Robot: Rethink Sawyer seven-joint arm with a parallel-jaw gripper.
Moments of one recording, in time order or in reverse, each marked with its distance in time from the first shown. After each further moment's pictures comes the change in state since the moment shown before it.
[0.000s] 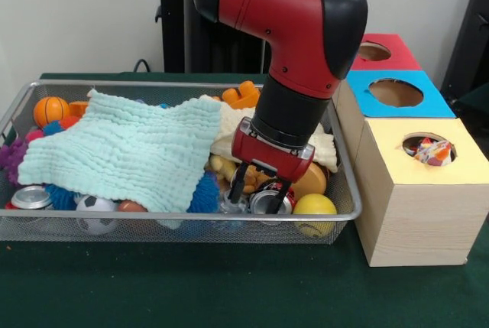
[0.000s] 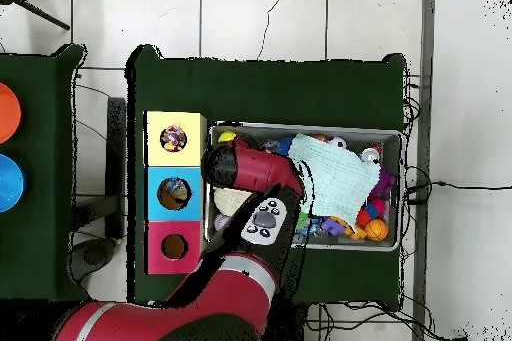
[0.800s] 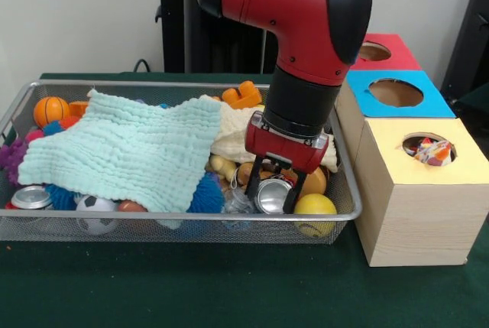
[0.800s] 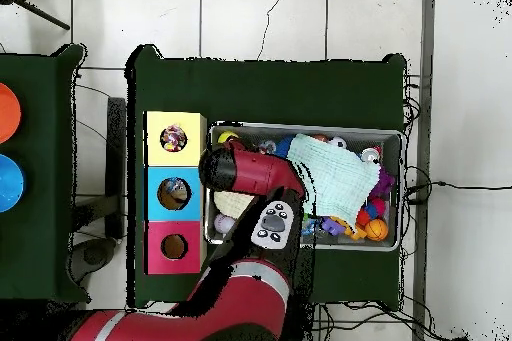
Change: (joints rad) arm -0.041 -0.075 0.092 0.055 -0.059 -0.017 0.000
